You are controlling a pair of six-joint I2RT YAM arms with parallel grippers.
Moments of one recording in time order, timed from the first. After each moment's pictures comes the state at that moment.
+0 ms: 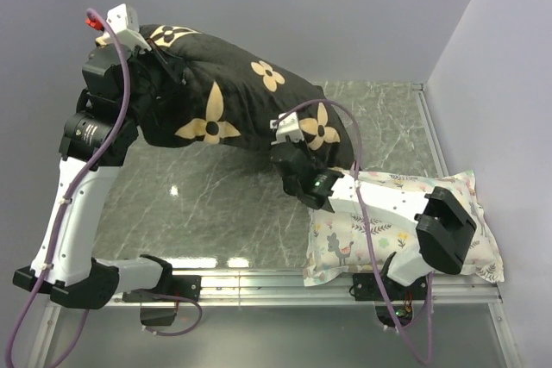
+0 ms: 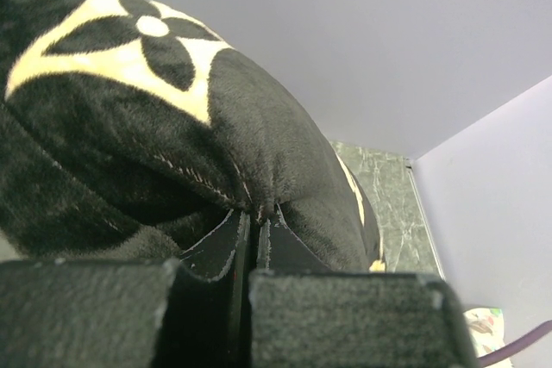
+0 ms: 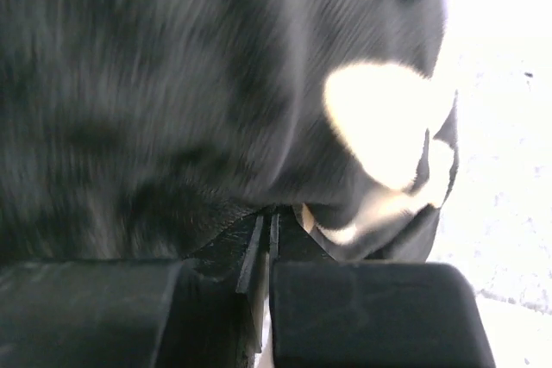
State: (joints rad) left arm -0.35 1.25 1.84 -0.68 -0.18 -0.51; right arm 0.98 1.51 1.01 0.06 0.94 0.04
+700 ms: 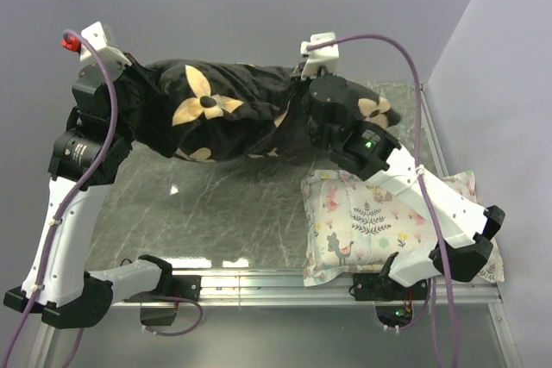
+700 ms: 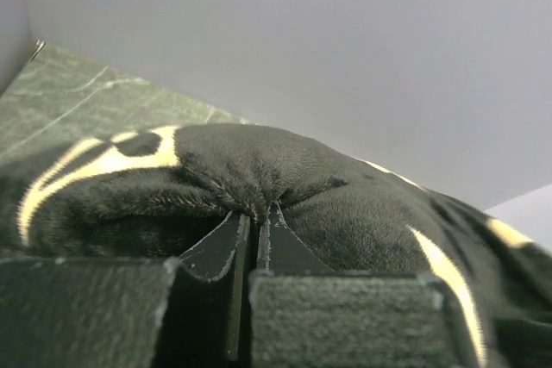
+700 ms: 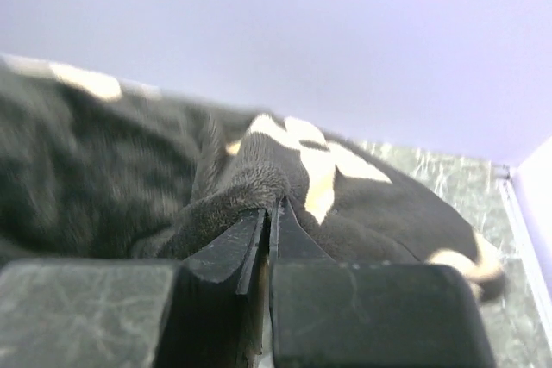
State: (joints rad) left arm -0.35 1.15 1.75 -0.72 -0.40 -0.51; right arm 0.94 1.41 1.65 -0.29 0.84 -0.05
